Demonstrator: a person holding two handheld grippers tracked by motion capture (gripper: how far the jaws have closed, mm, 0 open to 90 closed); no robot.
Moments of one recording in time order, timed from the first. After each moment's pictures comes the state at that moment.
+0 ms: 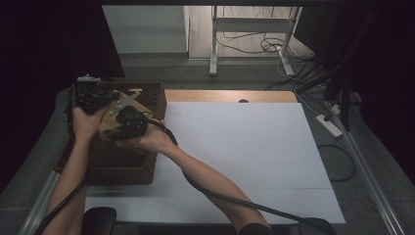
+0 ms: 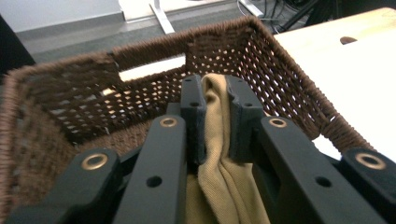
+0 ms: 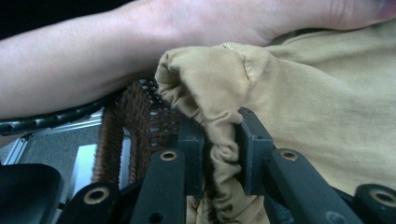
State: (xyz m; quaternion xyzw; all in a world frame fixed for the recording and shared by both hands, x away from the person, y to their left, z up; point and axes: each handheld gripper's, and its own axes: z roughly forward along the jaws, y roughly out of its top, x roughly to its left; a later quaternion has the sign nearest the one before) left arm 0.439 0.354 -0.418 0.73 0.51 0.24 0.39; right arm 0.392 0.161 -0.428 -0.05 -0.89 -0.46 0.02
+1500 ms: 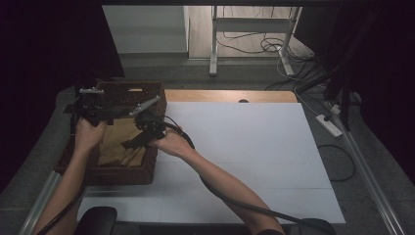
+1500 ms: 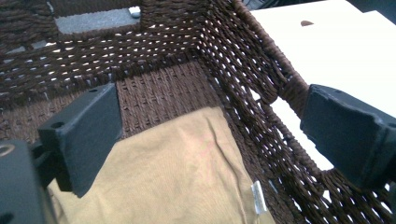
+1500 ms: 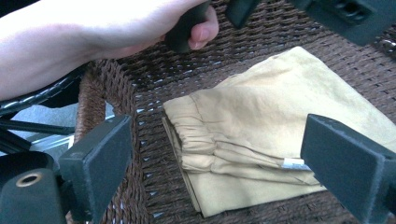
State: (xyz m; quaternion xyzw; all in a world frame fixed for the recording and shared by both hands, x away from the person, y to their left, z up) left arm 0.417 0.346 -0.441 0.74 0.50 0.17 0.42; right arm 0.397 0.118 -0.442 -0.12 -0.88 -0.46 0.03
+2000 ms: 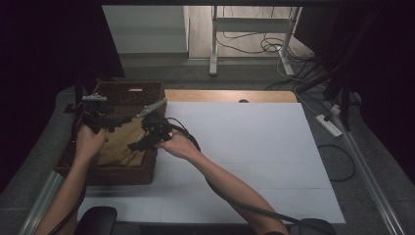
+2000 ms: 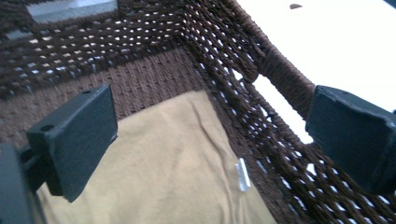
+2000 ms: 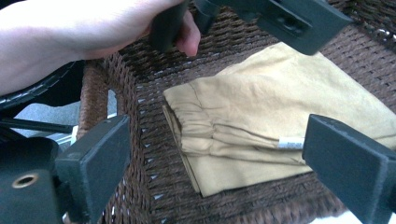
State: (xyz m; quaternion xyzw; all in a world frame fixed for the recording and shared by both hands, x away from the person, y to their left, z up) left arm 0.398 0.337 -0.447 0.75 0.49 0.17 0.42; right arm 0.395 0.099 -0.447 -0.13 -0.88 -0.47 0.03
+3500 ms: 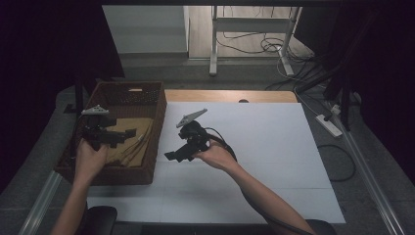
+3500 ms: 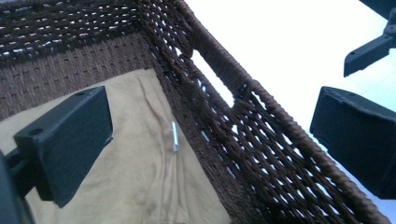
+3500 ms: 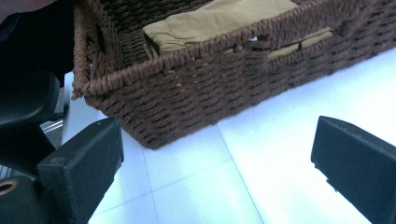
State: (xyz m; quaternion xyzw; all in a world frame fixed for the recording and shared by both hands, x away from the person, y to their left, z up) left arm 0.338 0.304 -0.435 0.76 0.47 0.16 0.42; right arm 0.378 -0.007 -0.458 -0.17 -0.88 -0.44 0.01
